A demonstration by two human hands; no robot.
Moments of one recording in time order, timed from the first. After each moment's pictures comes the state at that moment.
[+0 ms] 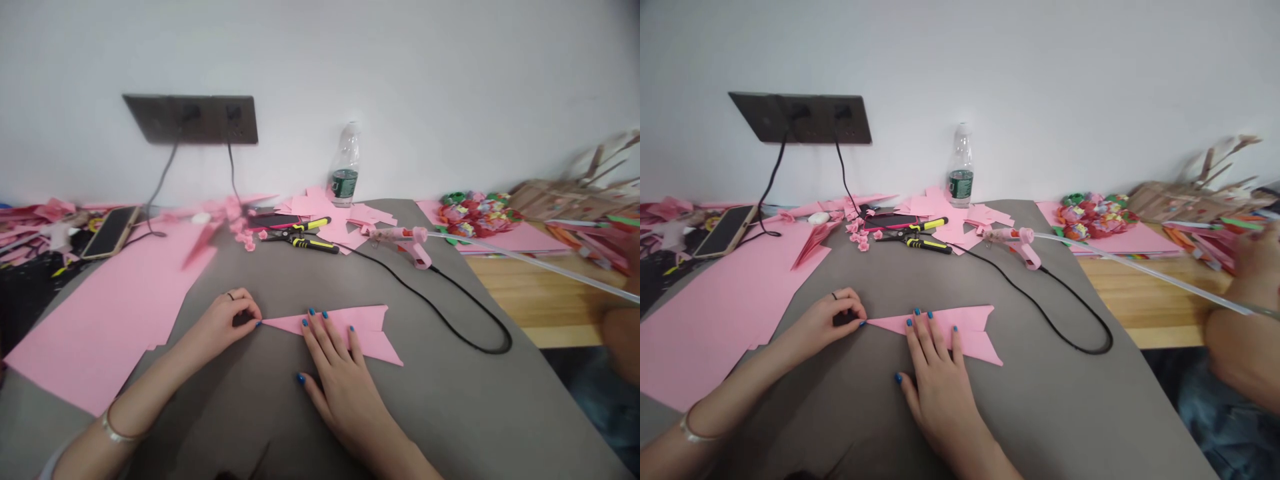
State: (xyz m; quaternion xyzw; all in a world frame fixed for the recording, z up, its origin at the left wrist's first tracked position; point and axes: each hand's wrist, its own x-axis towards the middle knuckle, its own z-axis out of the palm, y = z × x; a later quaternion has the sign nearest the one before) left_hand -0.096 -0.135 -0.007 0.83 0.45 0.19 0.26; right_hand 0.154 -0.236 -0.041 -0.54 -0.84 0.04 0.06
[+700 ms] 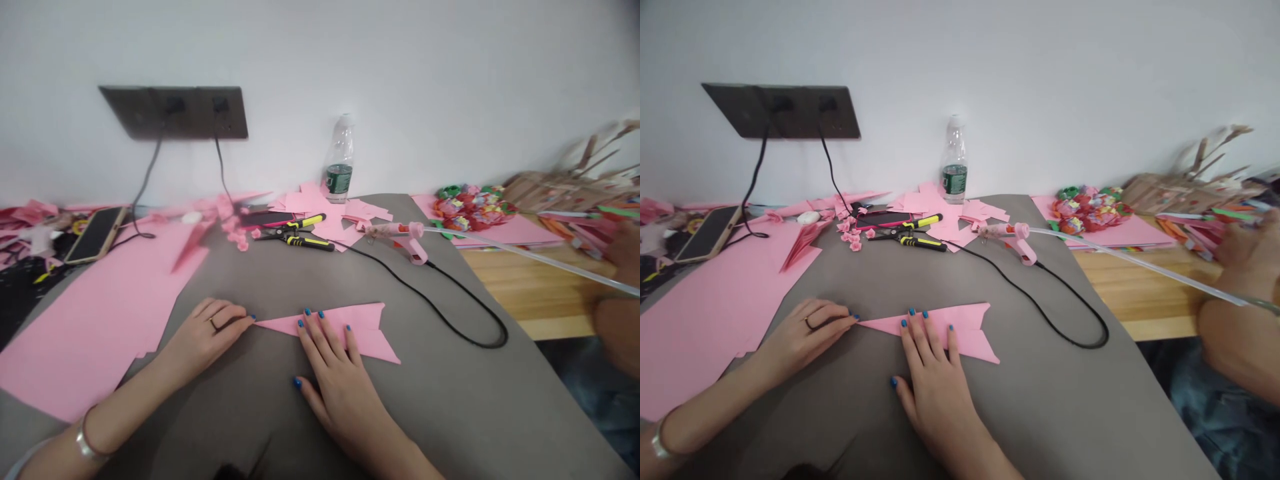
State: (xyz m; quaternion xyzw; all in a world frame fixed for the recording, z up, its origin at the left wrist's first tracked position) left_hand -0.120 -0.149 -0.016 0.93 0.29 0.21 -0.06; right_hand 0.153 -0.234 -0.031 -0.54 -0.84 0.06 0.04
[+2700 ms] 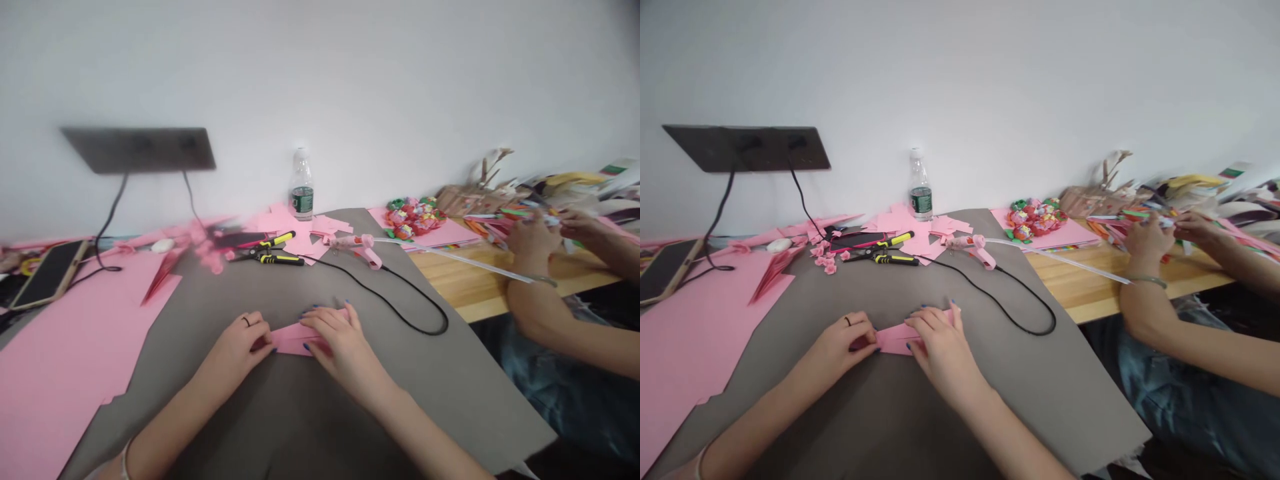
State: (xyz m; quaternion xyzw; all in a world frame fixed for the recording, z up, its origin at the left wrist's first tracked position) left_hand -0.027 -0.135 -0.009 0.86 0.41 0.18 0.26; right_hand 0.204 -0.196 -0.006 -0.55 -0.79 0.09 0.25
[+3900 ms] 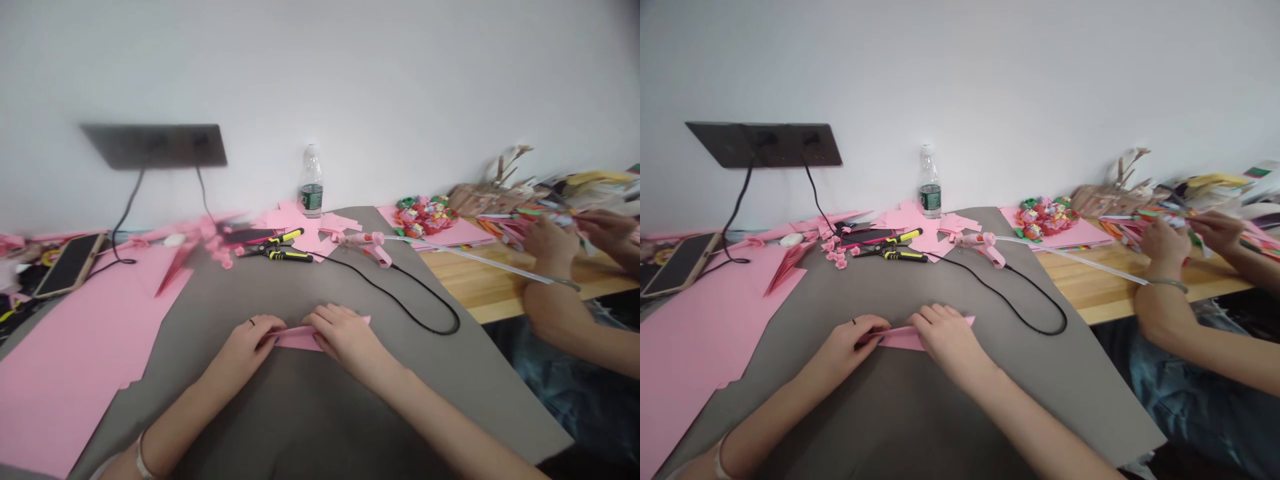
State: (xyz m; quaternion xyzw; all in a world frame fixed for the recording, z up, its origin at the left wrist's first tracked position) left_hand -0.035 -0.145 -0.024 0.85 0.36 0.26 0.28; right_hand 0.204 -0.177 0.000 -0.46 -0.87 0.03 0.14
